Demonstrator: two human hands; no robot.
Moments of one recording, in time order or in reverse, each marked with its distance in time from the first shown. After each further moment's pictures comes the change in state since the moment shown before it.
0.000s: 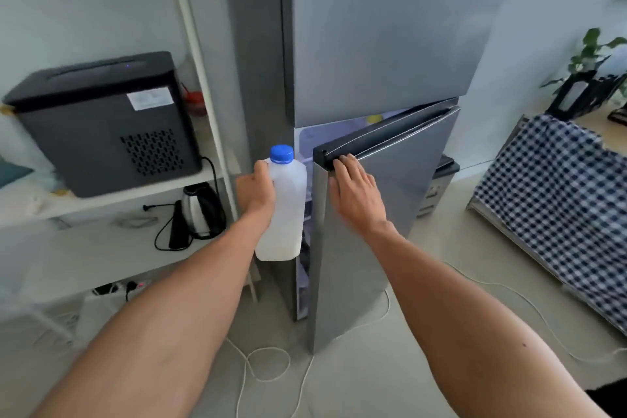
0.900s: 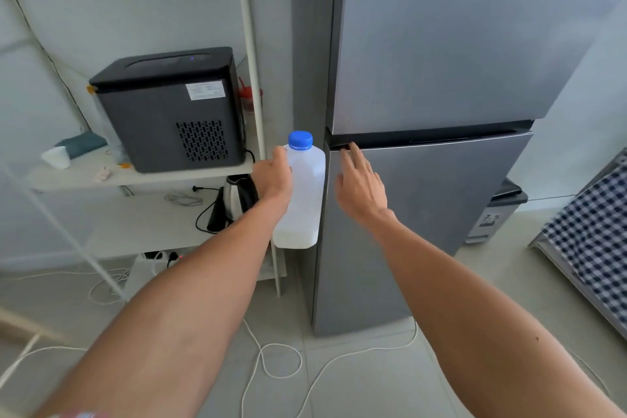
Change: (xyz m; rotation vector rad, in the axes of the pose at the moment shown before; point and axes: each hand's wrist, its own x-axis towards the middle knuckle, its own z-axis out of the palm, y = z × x) left_hand 0.021 0.022 0.009 -0.062 0.131 0.033; right_hand 0.070 -0.014 0.037 0.107 -0.264 -0.012
